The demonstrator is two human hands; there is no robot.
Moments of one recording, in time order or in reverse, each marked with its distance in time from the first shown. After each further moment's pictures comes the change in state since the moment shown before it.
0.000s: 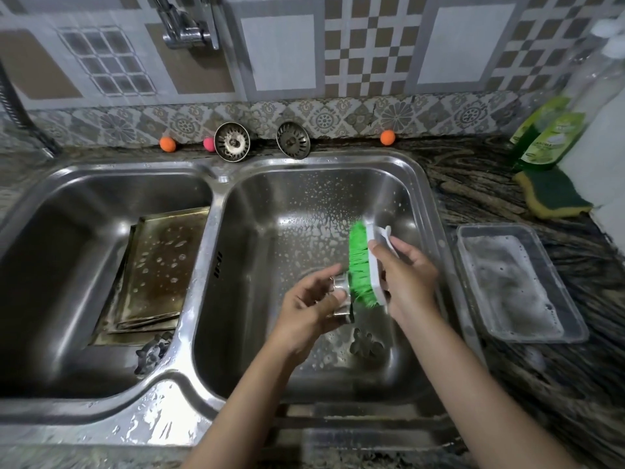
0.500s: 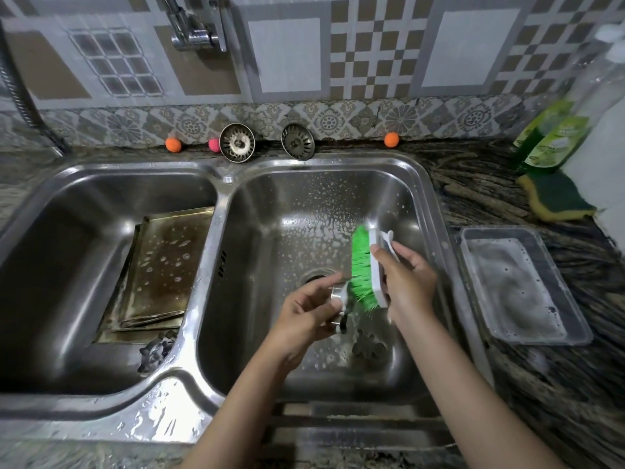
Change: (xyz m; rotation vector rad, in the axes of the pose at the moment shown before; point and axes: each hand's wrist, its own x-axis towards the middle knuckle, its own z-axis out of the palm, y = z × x) left_hand -0.008 0.002 -0.009 0.111 -0.032 -0.028; right_hand 0.006 0.013 0.000 0.009 0.030 0.002
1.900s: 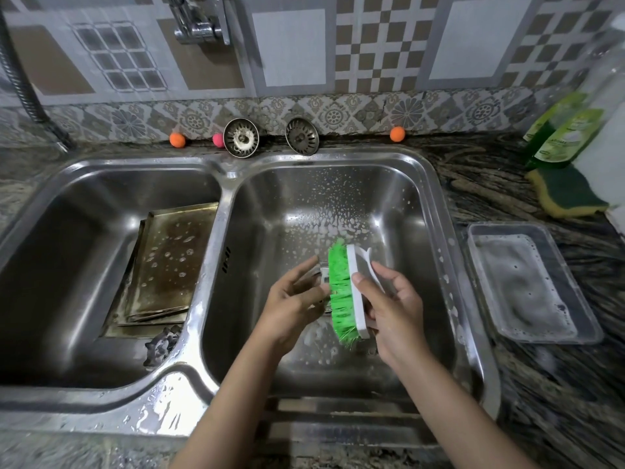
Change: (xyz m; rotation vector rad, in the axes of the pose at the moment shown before) left_hand 0.008 0.008 -0.018 -0.117 0.155 -0.062; right_hand -0.054 0.010 -0.009 0.083 -0.267 0.080
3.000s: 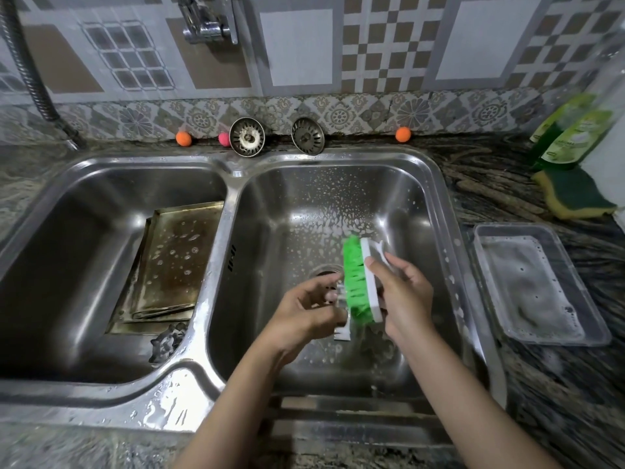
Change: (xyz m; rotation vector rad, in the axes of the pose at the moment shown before) left_hand -0.010 -0.006 -0.002 0.123 -0.164 -0.029; right_hand 0.030 0.000 0.004 -0.015 0.195 0.024
